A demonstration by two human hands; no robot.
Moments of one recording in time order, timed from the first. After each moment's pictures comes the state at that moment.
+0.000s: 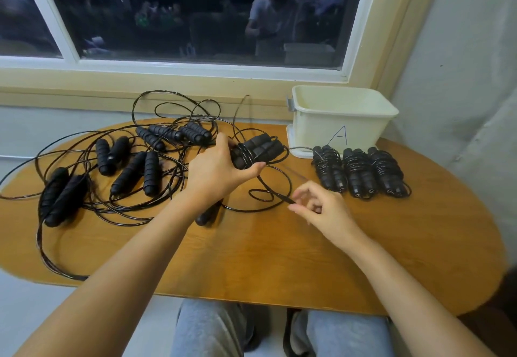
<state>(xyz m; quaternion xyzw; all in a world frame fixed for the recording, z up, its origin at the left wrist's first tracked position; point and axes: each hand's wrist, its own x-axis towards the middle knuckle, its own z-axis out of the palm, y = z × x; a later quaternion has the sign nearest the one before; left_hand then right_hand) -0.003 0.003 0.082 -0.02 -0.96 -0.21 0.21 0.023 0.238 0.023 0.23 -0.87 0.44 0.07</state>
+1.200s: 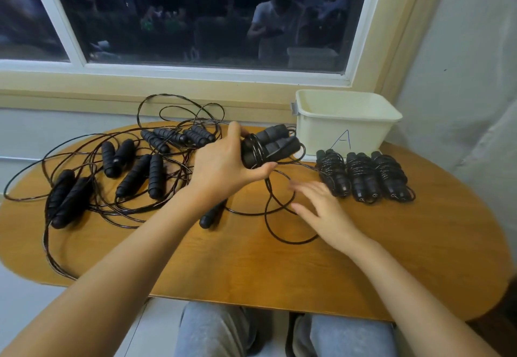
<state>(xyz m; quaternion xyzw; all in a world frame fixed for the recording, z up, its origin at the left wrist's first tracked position) 0.008 0.007 0.104 -0.10 -0.93 -0.19 0.30 0.014 0.231 0.023 0.23 -0.91 0.34 0.06</state>
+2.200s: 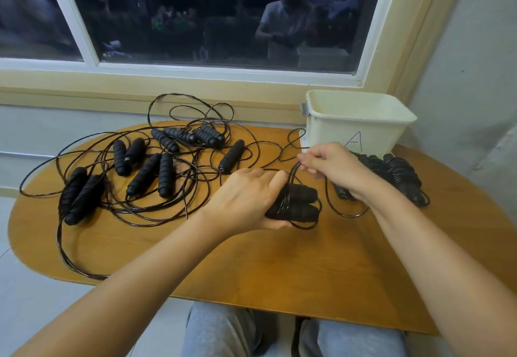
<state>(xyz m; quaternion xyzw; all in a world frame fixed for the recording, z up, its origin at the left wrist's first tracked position) 0.022 0.009 0.071 -0.34 -0.88 0.03 0.31 -0.028 0.211 0.111 0.17 -0.88 0.45 -0.04</state>
